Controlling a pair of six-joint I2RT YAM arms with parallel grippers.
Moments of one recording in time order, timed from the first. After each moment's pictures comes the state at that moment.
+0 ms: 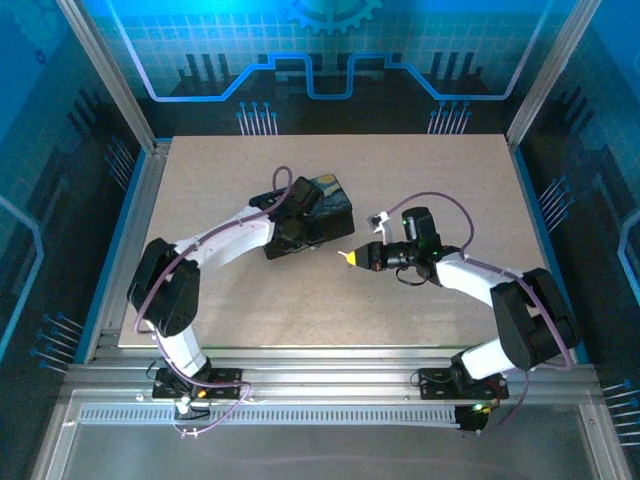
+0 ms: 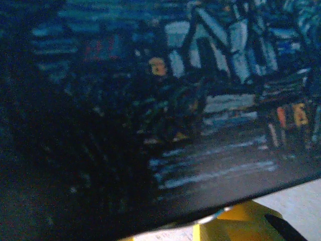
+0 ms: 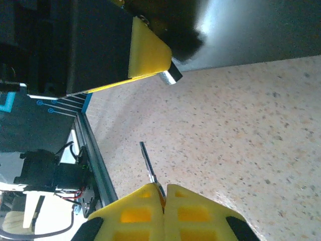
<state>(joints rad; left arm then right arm) -0.58 1.73 1.34 -0.72 0.10 -0.96 0.37 1.44 0.66 0.10 -0.84 0.44</state>
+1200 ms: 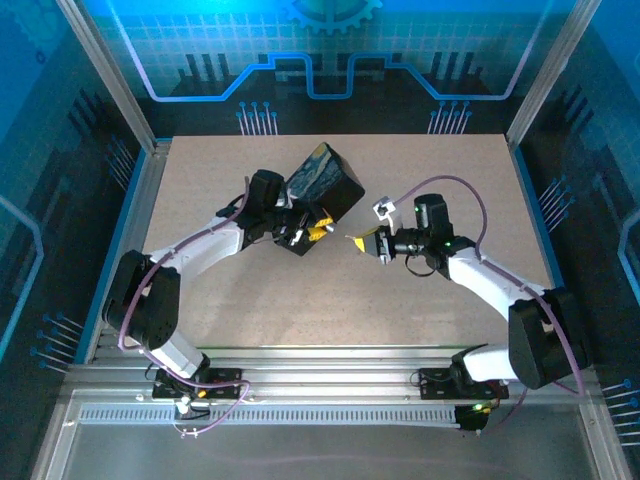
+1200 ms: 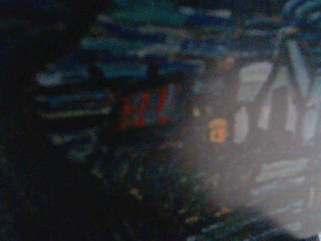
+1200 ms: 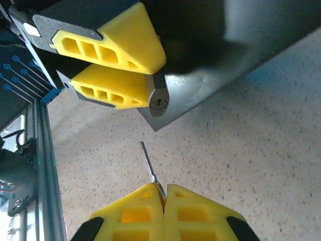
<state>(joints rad) -0.41 1.61 1.08 -0.14 0.70 -1.35 0.34 1.36 0.76 0.01 -0.75 0.05</state>
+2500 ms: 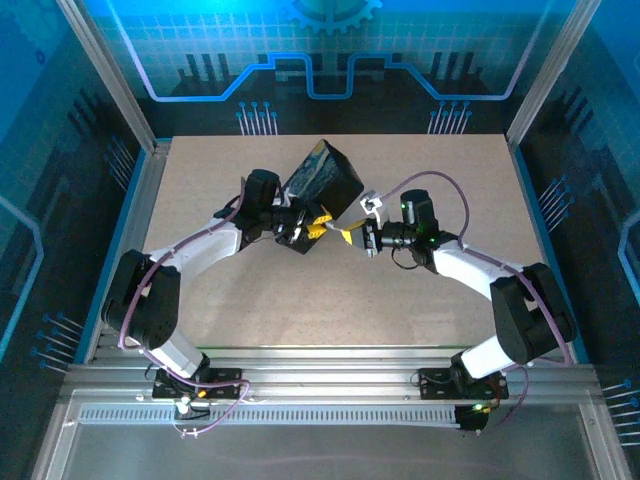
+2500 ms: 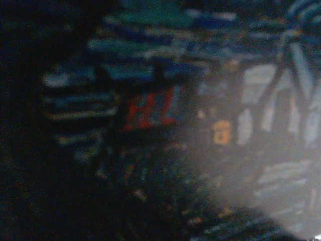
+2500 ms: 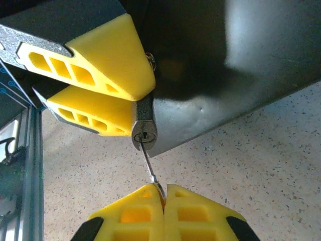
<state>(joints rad) -0.39 1.61 1.06 -0.08 0.73 -1.38 0.38 1.50 0.79 0.18 -0.73 0.08</state>
